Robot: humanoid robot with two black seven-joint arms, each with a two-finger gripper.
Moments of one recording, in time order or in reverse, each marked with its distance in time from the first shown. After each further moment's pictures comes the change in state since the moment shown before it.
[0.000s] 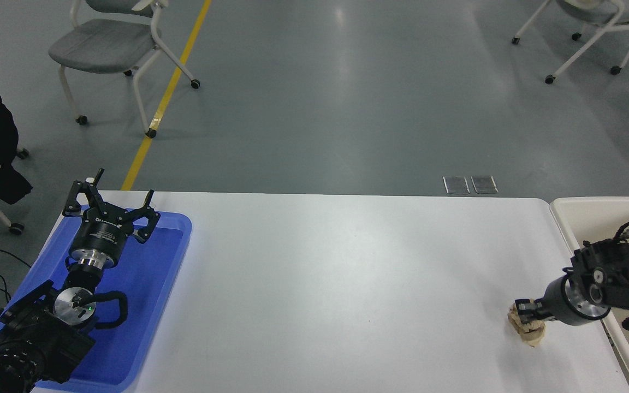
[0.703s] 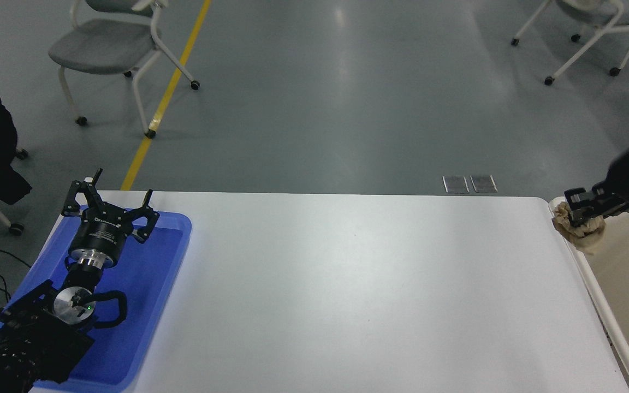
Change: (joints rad) left arm 0.001 0.003 -0.001 0.000 0.000 0.000 0.000; right arm 0.964 0.091 -0.509 0.409 0.244 0.250 0.005
